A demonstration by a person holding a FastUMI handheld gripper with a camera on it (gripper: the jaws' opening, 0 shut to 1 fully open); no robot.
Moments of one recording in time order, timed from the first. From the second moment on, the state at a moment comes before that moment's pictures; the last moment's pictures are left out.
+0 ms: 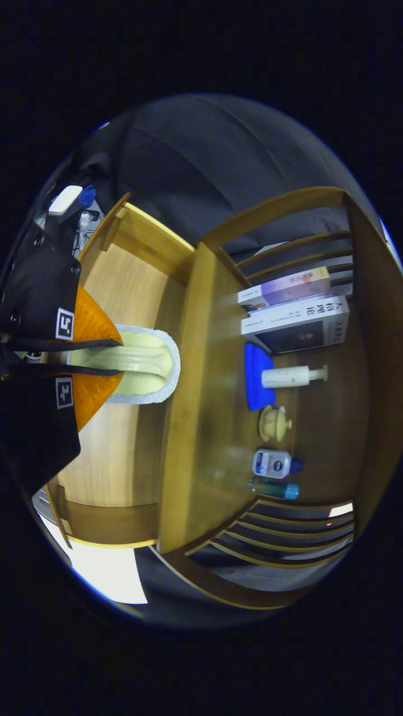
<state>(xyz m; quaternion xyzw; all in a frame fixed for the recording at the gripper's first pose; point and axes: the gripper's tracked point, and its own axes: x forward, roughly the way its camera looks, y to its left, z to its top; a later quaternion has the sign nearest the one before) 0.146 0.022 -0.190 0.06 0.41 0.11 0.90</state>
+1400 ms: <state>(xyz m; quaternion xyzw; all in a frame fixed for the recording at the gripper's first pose) 0.323 -0.011 -0.189 0.14 0.40 0.04 0.91</state>
